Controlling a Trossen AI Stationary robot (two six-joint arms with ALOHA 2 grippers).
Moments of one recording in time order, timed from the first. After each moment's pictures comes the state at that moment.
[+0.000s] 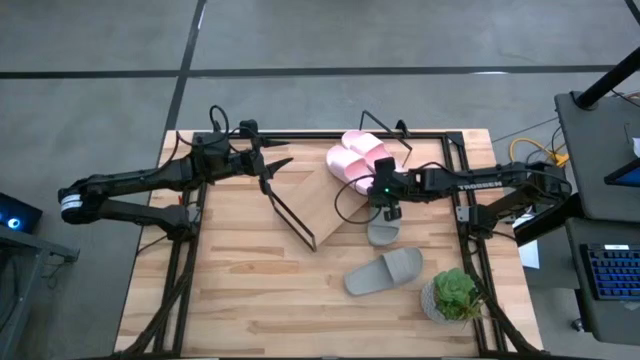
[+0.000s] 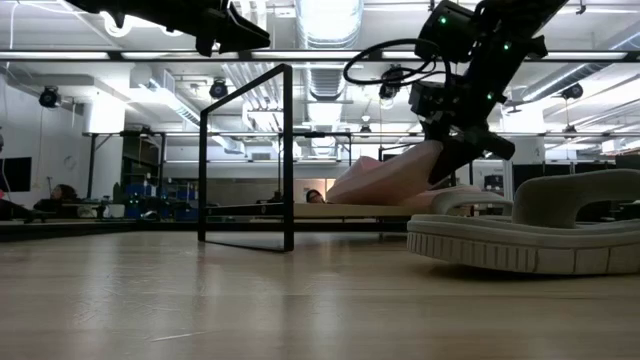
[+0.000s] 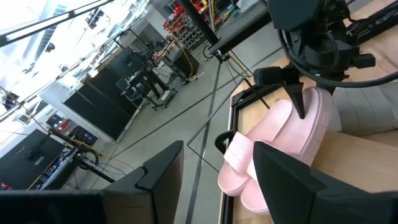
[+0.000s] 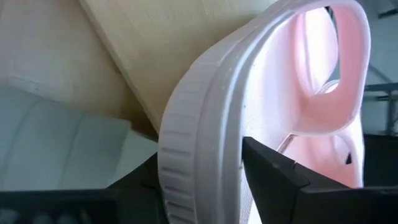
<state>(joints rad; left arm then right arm) 0.31 0.98 0.79 0.12 -0.06 0.74 -0.16 1.38 0.81 -0.43 0.32 -0.57</state>
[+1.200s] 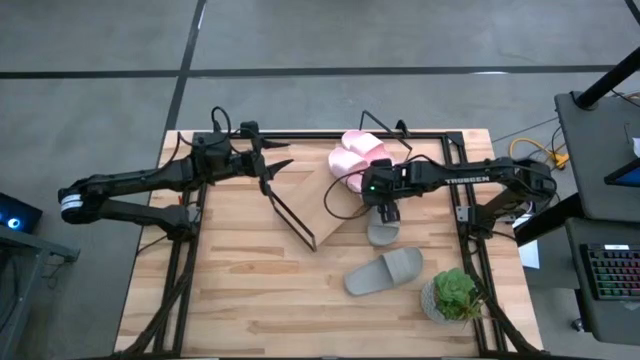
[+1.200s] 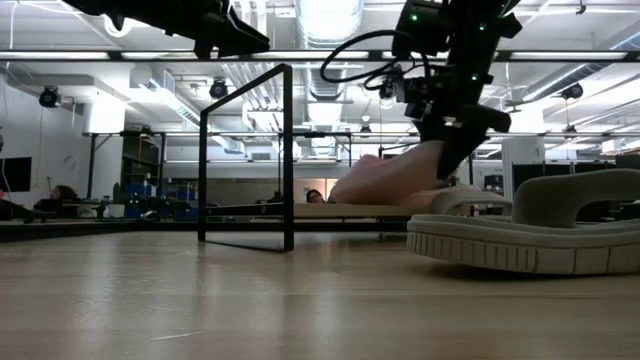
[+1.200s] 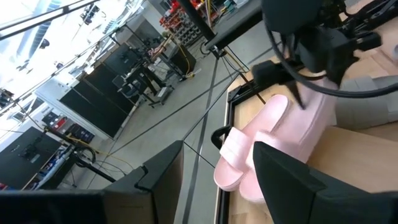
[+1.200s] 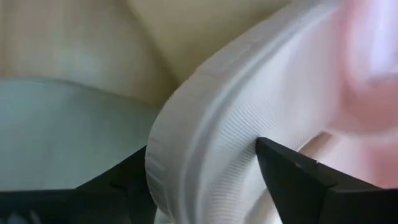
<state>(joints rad) 0.31 0.98 0.78 0.12 -0.06 0.74 -0.16 1.51 1.04 -0.76 0.24 -0.40</state>
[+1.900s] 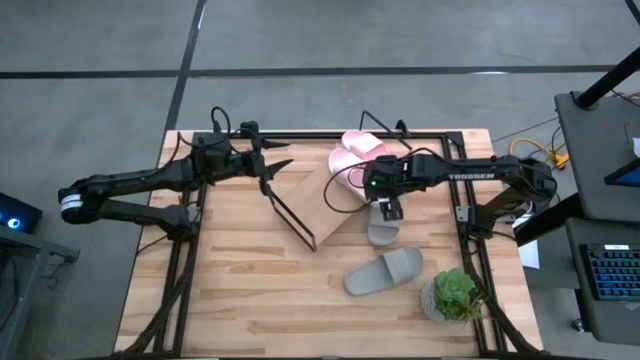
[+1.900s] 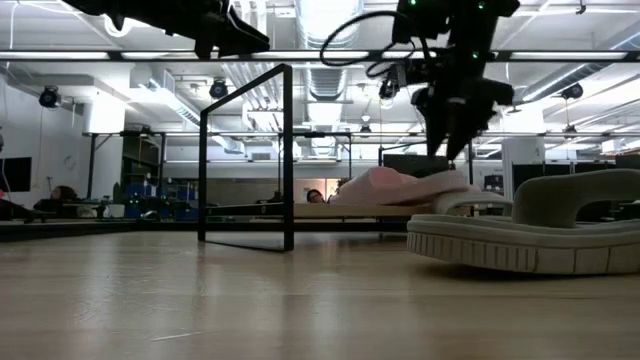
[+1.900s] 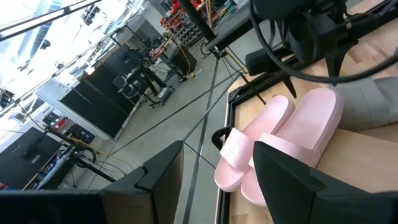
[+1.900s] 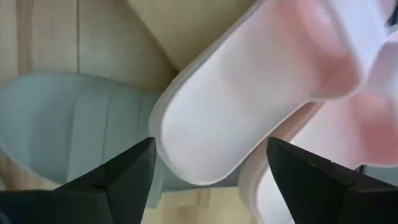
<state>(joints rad) 0.31 0.98 0.78 0.12 -0.06 0.74 -0.16 1.50 1.15 -0.94 0.21 -0.32</state>
